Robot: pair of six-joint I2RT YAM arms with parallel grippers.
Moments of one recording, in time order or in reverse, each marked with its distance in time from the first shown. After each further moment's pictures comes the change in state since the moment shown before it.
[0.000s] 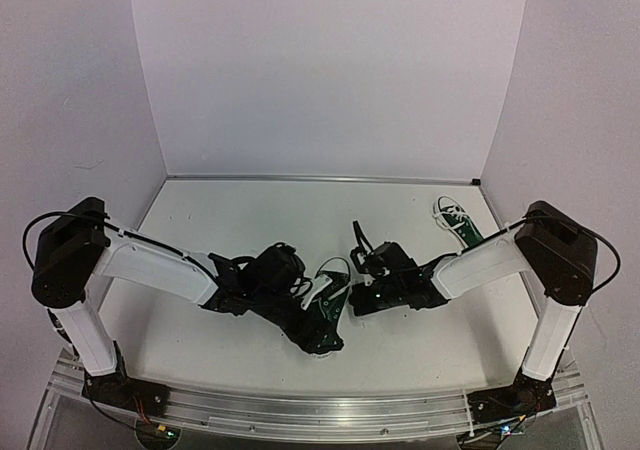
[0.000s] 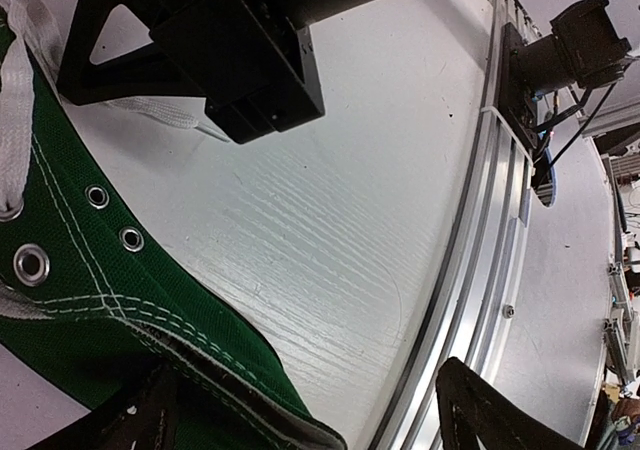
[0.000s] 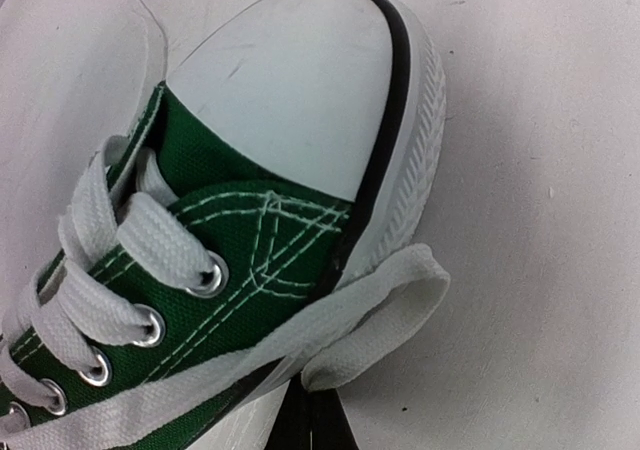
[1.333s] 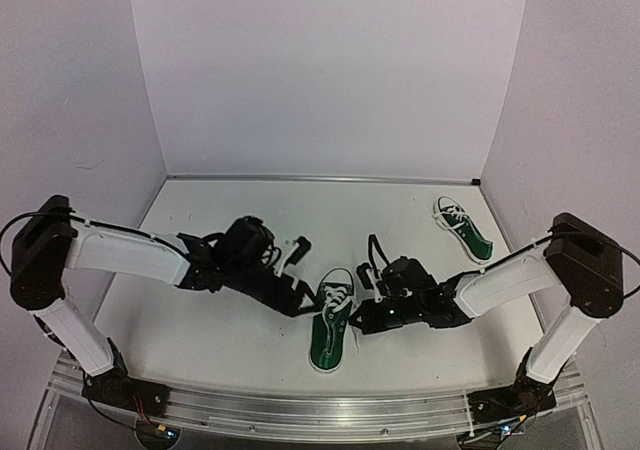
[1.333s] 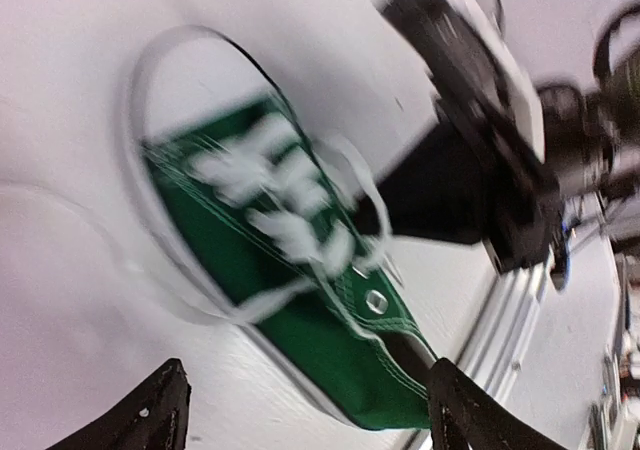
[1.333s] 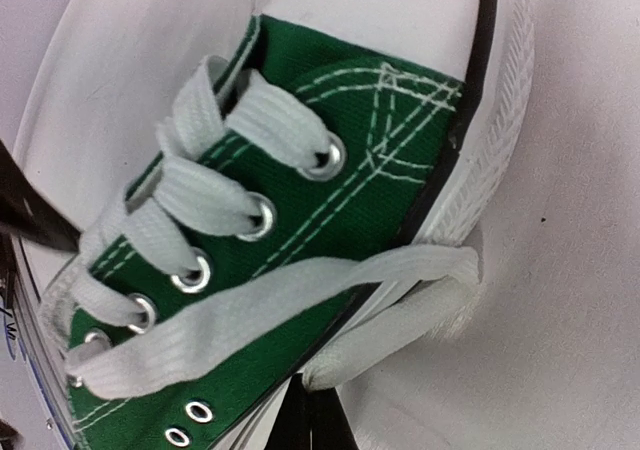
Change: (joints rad) left arm 0.131 -0.113 -0.054 -0.043 -0.061 -0.078; right arm 0.057 -0.153 -0.199 0.117 -0.164 0.148
